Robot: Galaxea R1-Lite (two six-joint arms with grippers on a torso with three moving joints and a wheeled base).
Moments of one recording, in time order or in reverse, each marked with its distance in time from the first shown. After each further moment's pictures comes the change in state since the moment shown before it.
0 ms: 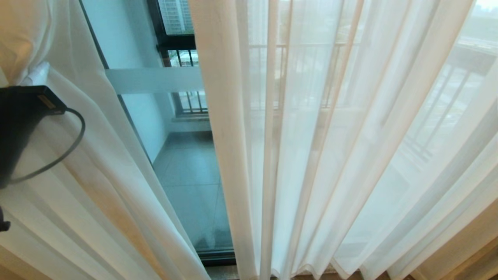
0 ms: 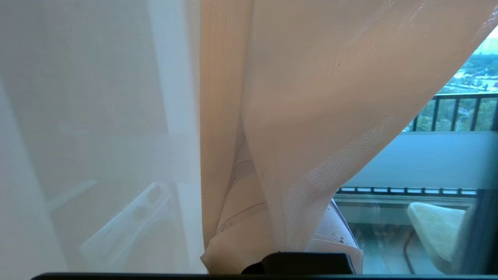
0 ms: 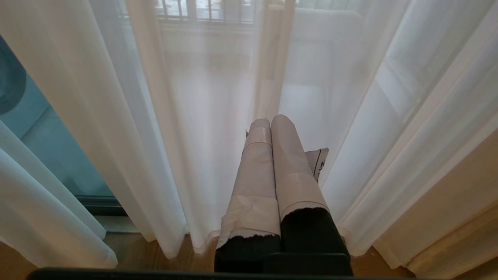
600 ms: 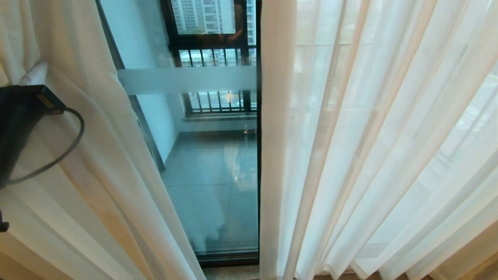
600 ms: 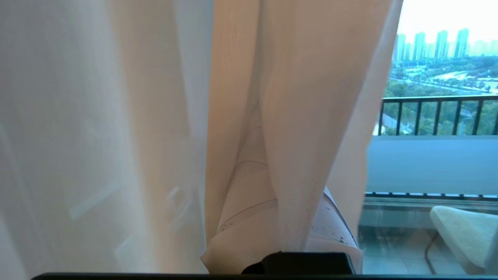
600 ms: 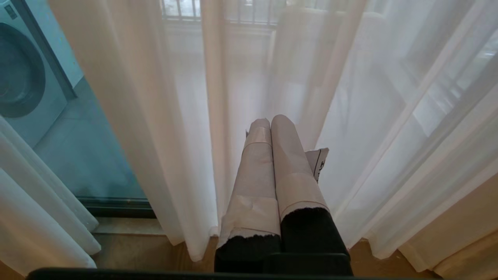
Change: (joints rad) left arm 0.000 -0.007 0.003 0.000 0.001 -0.001; right arm 0.000 0.000 0.000 0.000 0.000 0.000
